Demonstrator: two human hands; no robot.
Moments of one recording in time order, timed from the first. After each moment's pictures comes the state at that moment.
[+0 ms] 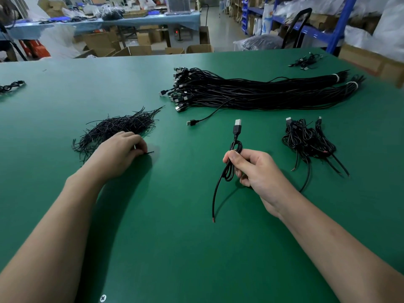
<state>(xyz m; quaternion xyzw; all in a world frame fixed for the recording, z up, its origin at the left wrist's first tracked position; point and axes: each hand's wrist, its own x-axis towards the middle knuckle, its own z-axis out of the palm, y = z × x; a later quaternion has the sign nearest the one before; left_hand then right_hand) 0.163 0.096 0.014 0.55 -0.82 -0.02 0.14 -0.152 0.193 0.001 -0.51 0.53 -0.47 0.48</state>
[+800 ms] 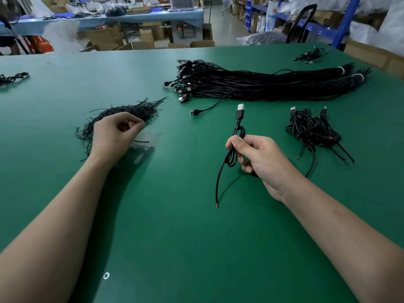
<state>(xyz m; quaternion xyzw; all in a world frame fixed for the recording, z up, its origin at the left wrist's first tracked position) 0.167 0.088 -0.007 0.60 -0.67 -0.08 0.43 -0.150 0.193 0.000 -0.52 0.51 -0.48 0.48</state>
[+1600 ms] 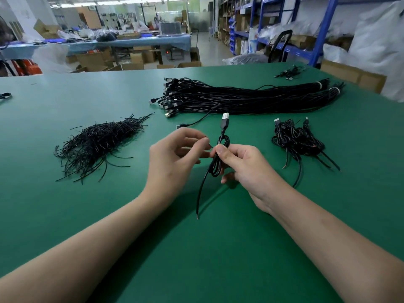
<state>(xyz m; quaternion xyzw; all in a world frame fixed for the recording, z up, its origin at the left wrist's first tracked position) 0.013 0.158 -0.003 0.37 -0.67 -0.31 0.56 -0.145 0.191 -0.003 -0.51 0.48 -0.52 0.49</state>
